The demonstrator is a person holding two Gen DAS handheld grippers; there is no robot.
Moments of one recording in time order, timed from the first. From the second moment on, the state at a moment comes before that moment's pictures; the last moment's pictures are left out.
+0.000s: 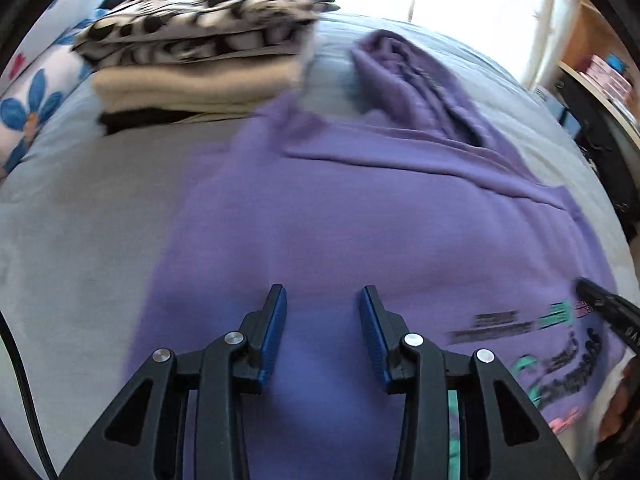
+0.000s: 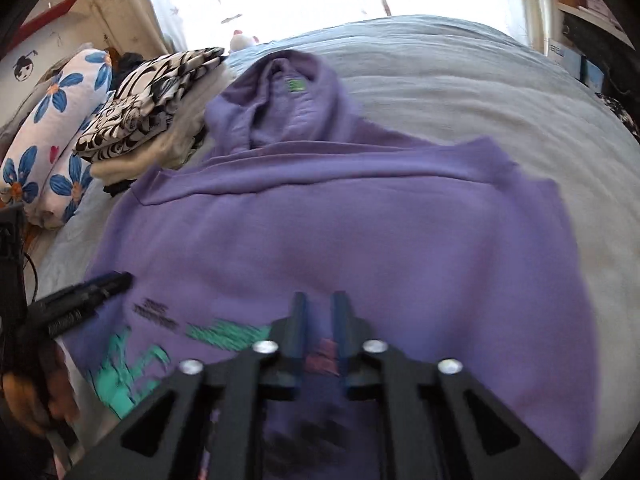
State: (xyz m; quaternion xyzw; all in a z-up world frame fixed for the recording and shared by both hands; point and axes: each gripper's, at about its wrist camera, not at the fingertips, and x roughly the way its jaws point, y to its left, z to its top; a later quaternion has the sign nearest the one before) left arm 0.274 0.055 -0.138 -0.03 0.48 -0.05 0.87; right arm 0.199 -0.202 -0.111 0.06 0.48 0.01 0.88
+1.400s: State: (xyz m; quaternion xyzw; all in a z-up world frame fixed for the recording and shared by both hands) left arm 0.161 0.109 -0.143 -0.06 0.52 0.04 0.85; right arm 0.081 -0.239 -0.105 0.09 0.51 -0.08 0.85
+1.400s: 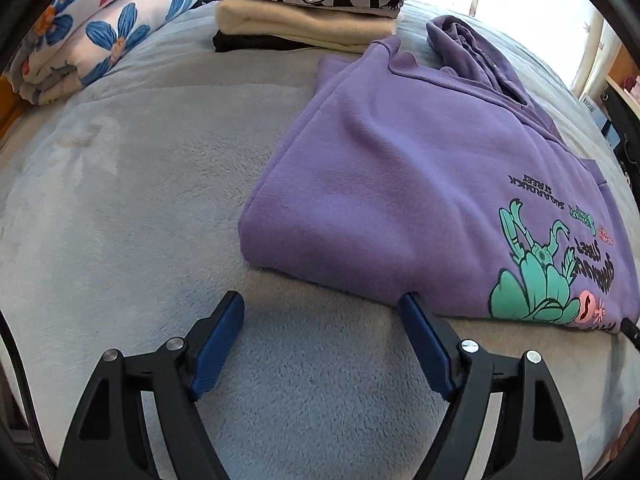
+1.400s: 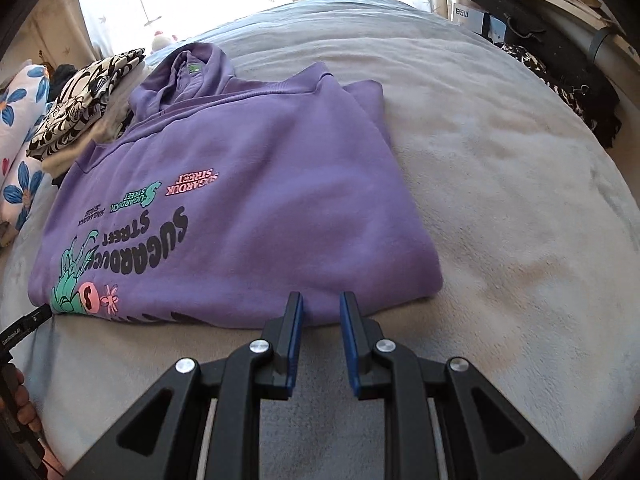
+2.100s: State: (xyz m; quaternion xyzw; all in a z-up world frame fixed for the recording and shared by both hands) left arm 0.299 0.047 -0.015 0.04 0.51 -0.09 0.85; right arm 0.208 -0.211 -0.026 0.03 0.53 0.01 0.85
